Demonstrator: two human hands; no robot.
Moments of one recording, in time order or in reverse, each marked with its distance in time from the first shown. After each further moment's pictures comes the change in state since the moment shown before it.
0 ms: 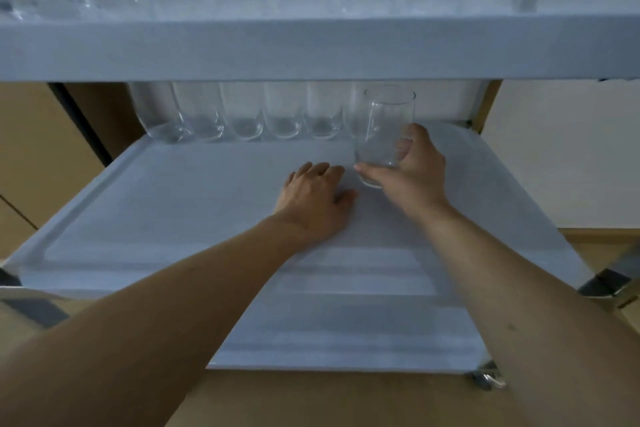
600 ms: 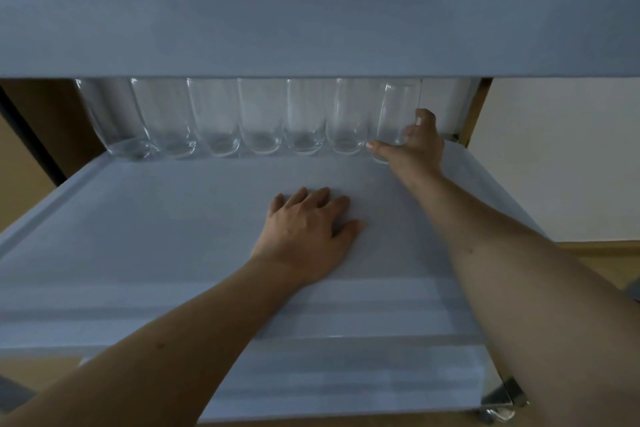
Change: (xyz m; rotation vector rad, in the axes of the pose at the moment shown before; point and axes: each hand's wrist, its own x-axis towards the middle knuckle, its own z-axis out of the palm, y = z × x) left_hand -0.006 0.008 0.017 0.112 0.035 0.077; right_hand 0.100 0.045 0.012 -0.018 0.108 0.078
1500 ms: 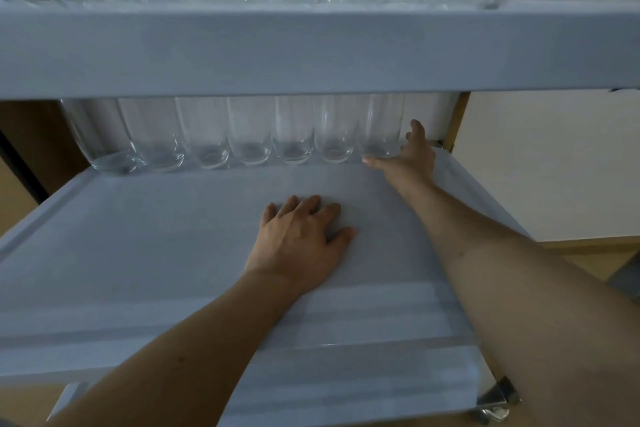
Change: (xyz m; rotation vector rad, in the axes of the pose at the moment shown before) left_hand 0.004 -0.001 0.005 0.001 0.021 -0.013; right_hand 0.006 0.009 -0.008 -0.054 -0.068 0.096
